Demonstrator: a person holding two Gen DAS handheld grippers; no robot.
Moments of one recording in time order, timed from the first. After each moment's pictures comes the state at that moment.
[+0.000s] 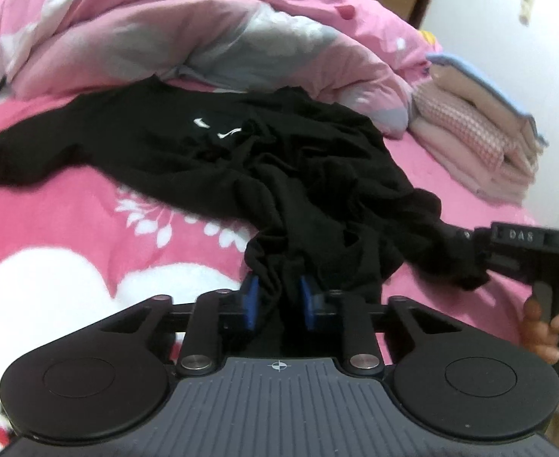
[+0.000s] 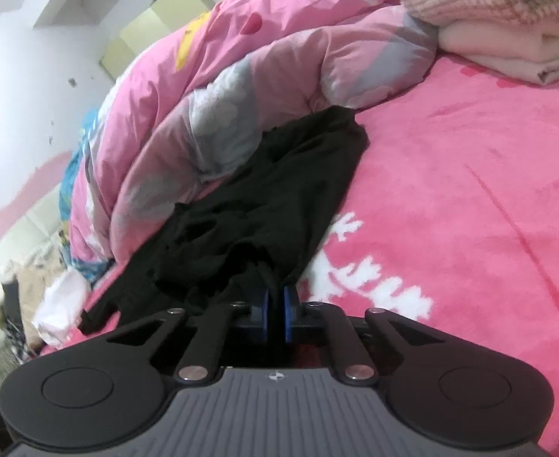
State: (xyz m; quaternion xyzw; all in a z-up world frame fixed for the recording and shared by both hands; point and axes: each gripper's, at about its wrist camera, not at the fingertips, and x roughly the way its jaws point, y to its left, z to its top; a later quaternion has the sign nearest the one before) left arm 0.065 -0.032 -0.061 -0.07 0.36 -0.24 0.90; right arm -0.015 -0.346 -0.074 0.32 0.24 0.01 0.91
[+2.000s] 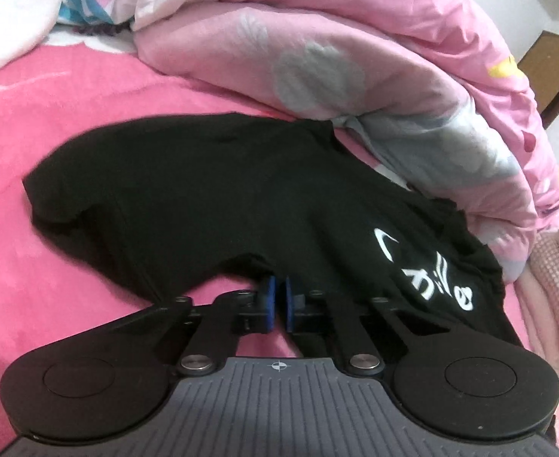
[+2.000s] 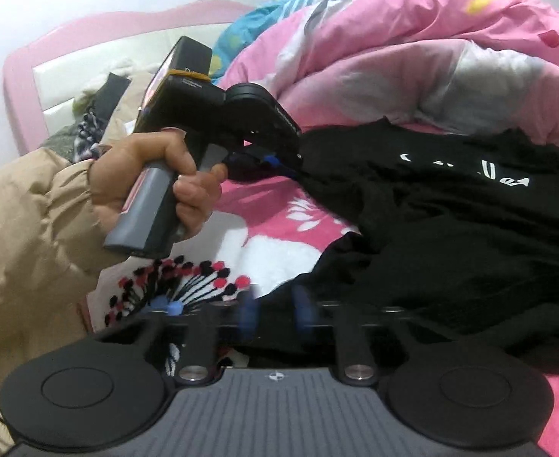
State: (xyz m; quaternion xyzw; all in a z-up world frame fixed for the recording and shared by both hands) left arm 0.200 0.064 -0.065 -0.23 0.38 -0.09 0.89; right arm -0.032 -0.138 -0.054 0.02 0.29 0.22 0.93
